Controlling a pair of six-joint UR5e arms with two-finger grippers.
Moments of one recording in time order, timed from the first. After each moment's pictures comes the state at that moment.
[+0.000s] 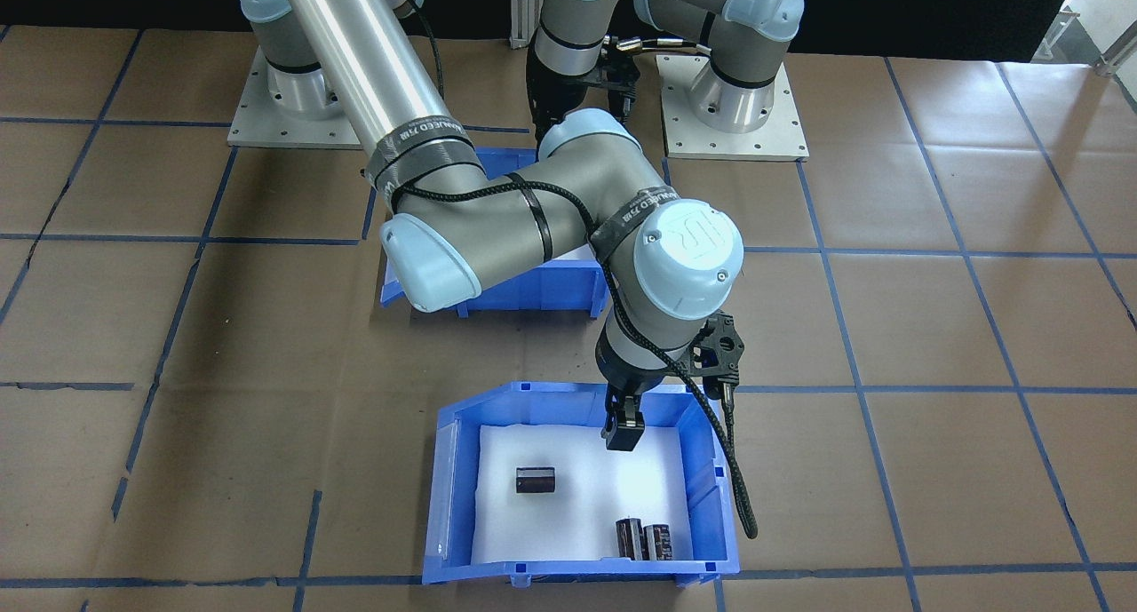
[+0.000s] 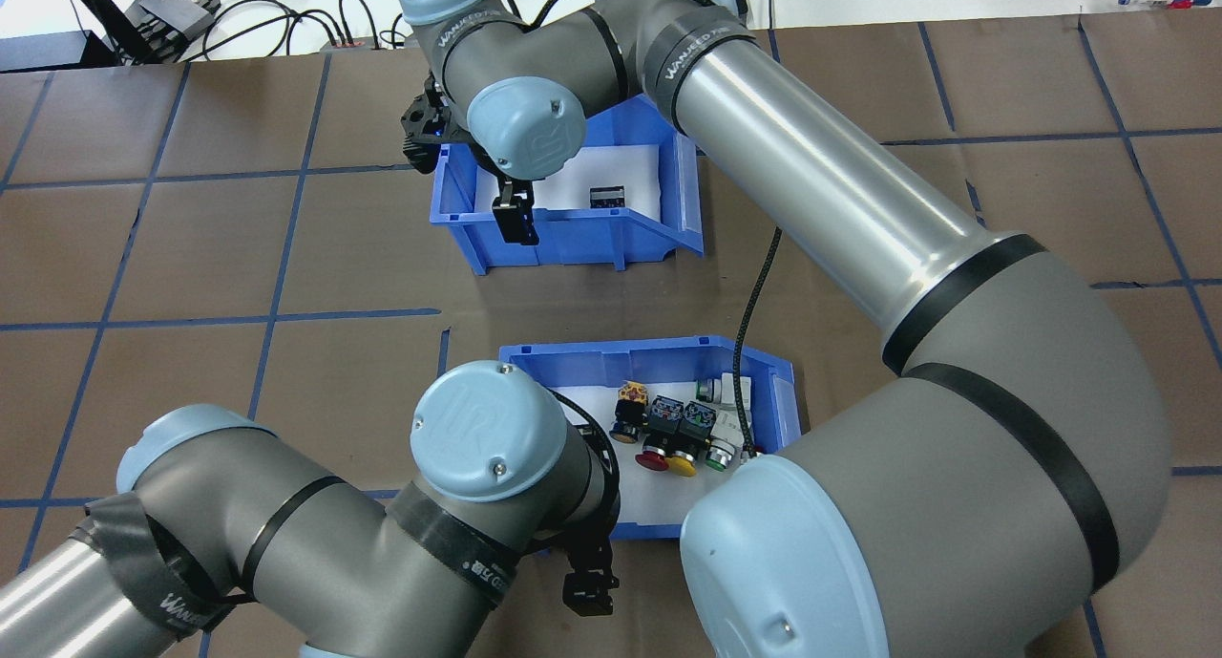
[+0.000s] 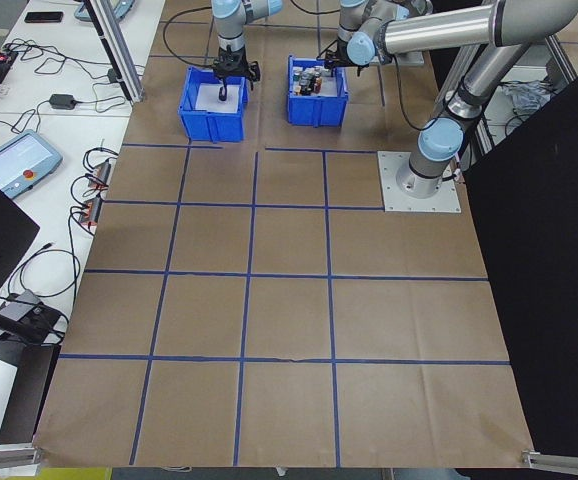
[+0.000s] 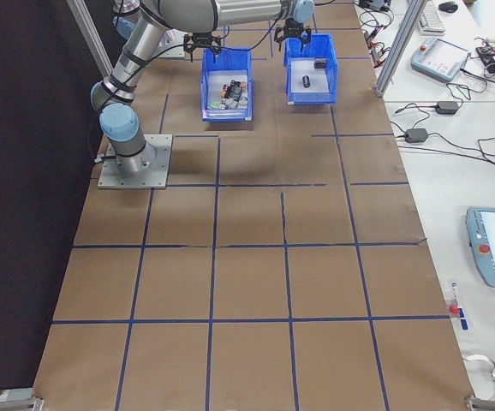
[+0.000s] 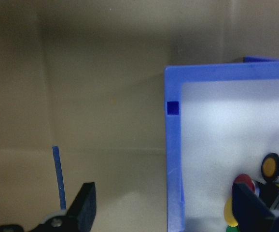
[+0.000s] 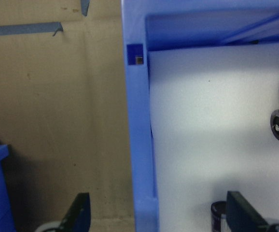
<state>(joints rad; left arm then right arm) -2.11 -1.45 -2.22 -1.03 1.41 -2.13 2.08 -0.80 0.99 -1.73 -1.63 -1.00</state>
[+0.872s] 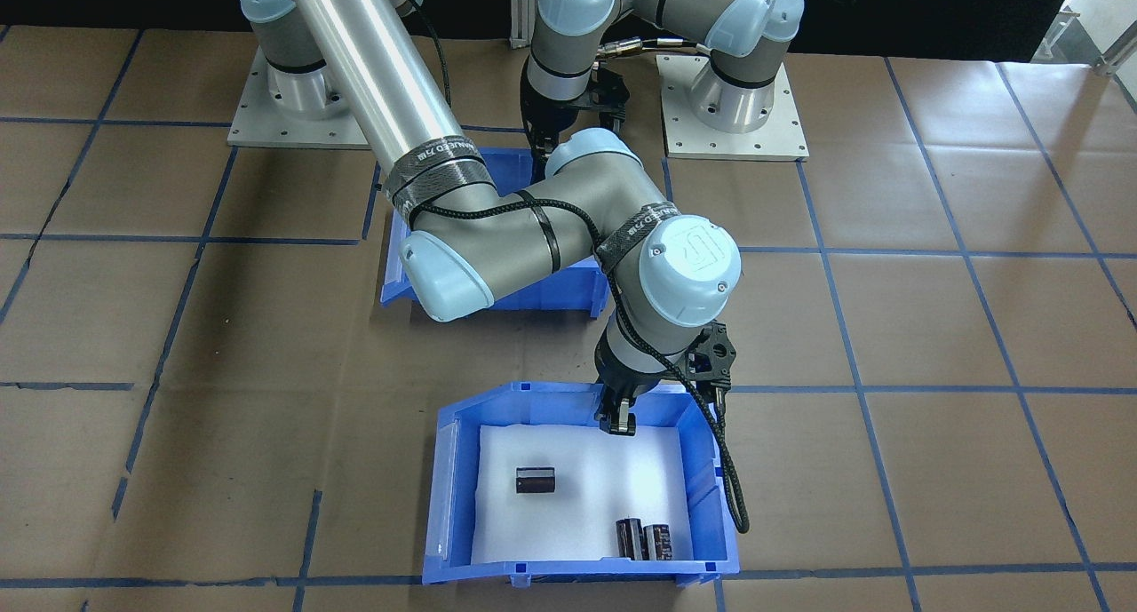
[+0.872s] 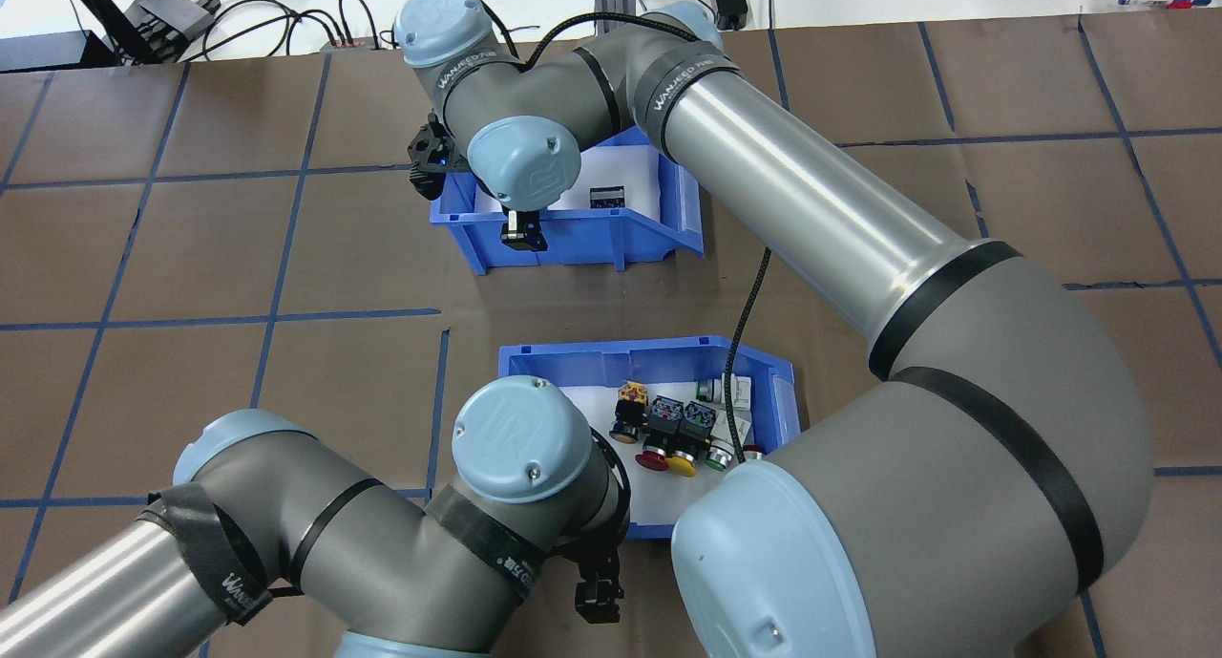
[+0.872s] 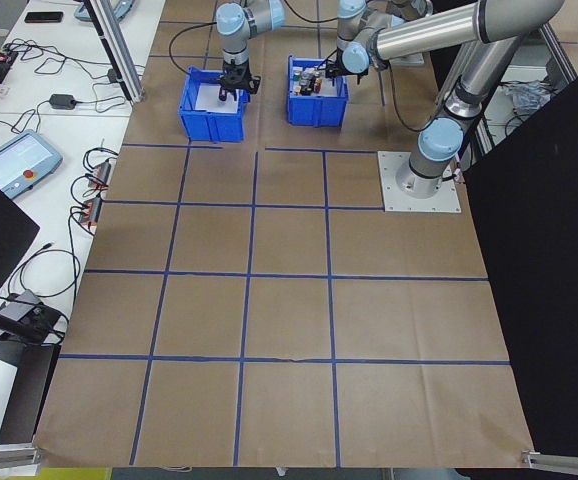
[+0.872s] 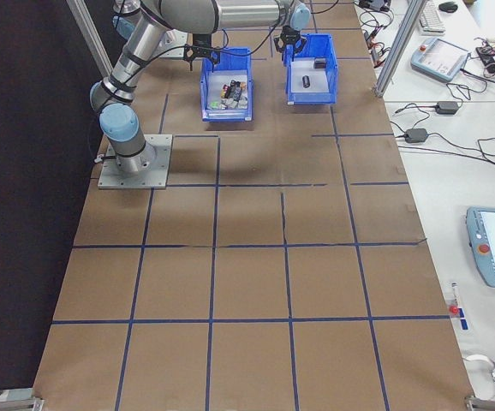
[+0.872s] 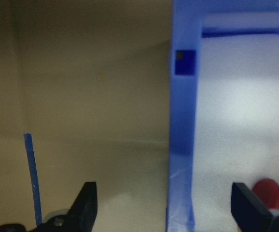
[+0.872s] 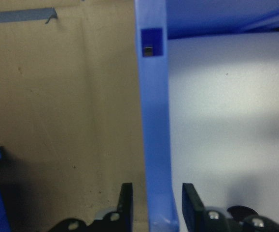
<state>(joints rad) -2.12 -1.52 -2.24 -0.99 1.41 -2.14 2.09 -0.80 1.04 -1.76 -1.66 -0.98</state>
